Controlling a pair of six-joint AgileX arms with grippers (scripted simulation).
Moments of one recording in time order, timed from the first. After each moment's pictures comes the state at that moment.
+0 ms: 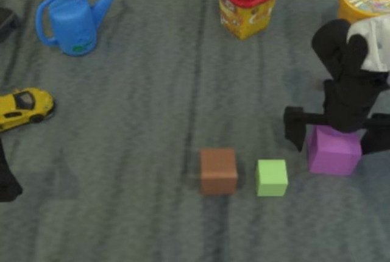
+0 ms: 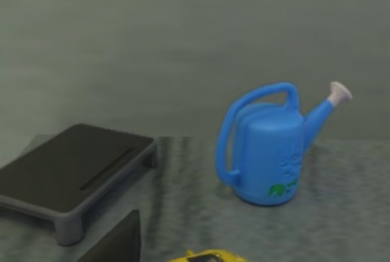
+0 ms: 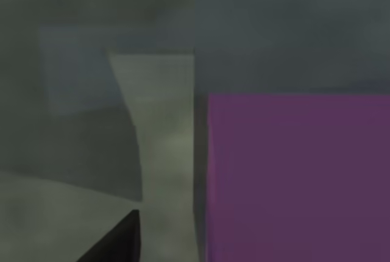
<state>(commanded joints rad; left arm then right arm) 0.02 0.00 0.00 0.00 0.00 0.00 0.30 2.09 1.31 -0.79 0.00 0.43</state>
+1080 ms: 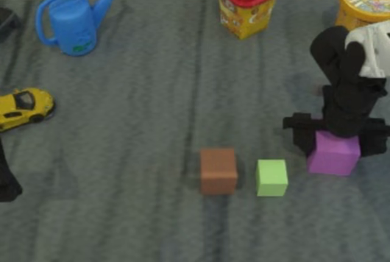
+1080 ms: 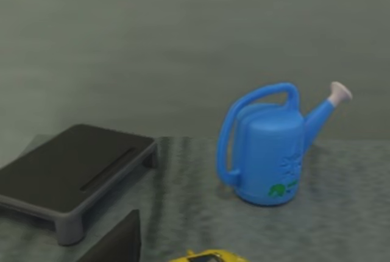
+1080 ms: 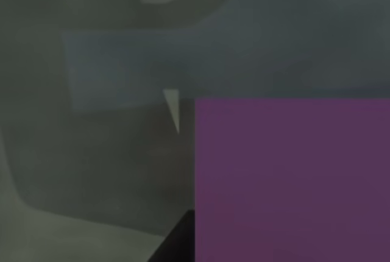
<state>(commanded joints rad) 0.02 0.00 0.00 0.00 0.00 0.00 0.30 2.10 1.29 -0.76 0.00 0.43</state>
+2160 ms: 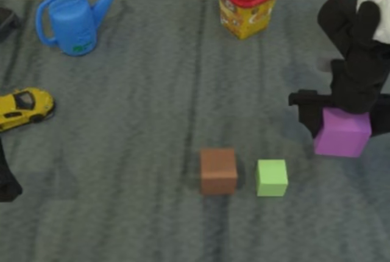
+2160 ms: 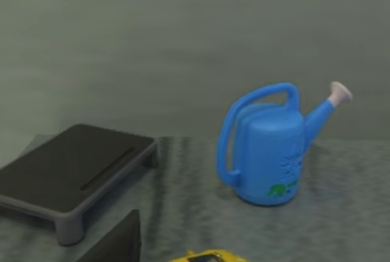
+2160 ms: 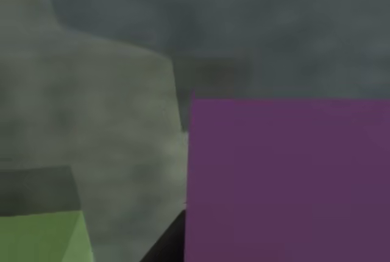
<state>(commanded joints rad) 0.02 0.00 0.00 0.00 0.00 0.00 0.31 2.00 1.42 -0.99 0.00 0.42</state>
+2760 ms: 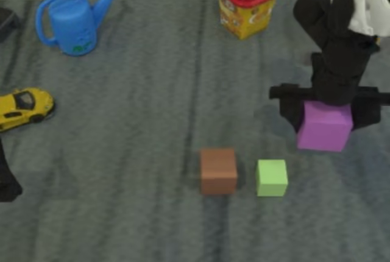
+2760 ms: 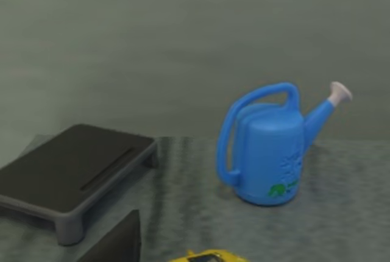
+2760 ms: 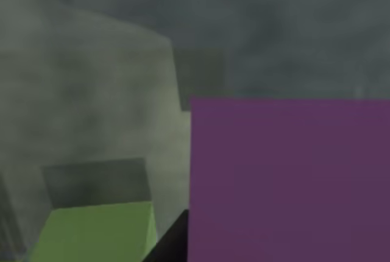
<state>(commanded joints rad) 0.02 0.00 0.00 0.00 0.00 0.00 0.37 2.07 1.54 -1.07 0.01 0.48</state>
